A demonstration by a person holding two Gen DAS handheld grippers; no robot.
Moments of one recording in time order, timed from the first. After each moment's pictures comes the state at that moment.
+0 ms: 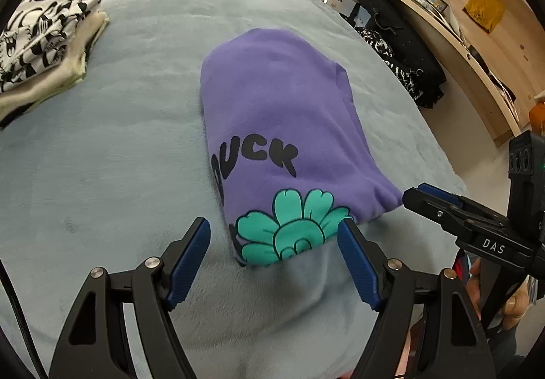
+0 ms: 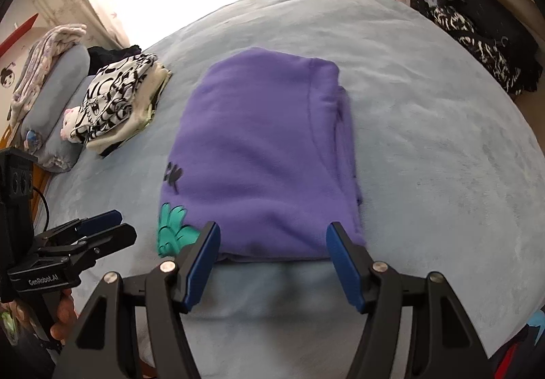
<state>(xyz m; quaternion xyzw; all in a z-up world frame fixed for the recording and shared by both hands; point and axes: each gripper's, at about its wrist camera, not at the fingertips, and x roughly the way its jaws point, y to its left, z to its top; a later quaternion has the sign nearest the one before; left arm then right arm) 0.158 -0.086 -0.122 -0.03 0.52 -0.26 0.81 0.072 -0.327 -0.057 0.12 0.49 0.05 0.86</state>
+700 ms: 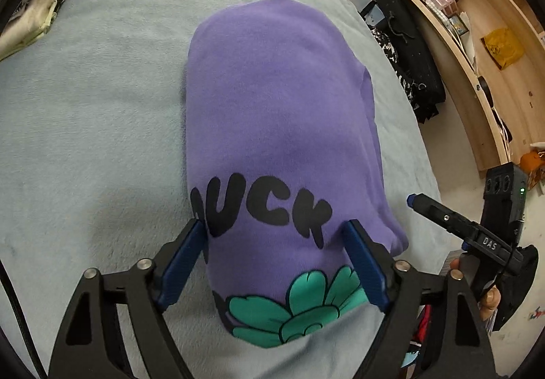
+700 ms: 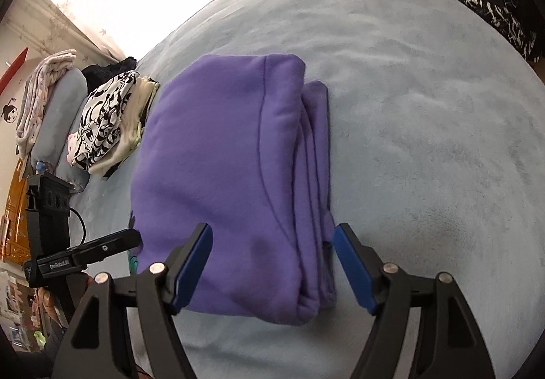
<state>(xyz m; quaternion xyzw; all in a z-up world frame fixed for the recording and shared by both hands) 0.228 -0.104 -0.179 -0.12 0.57 -0.28 0.76 0.131 -0.395 -0.094 0.19 0.51 0.09 0.83</state>
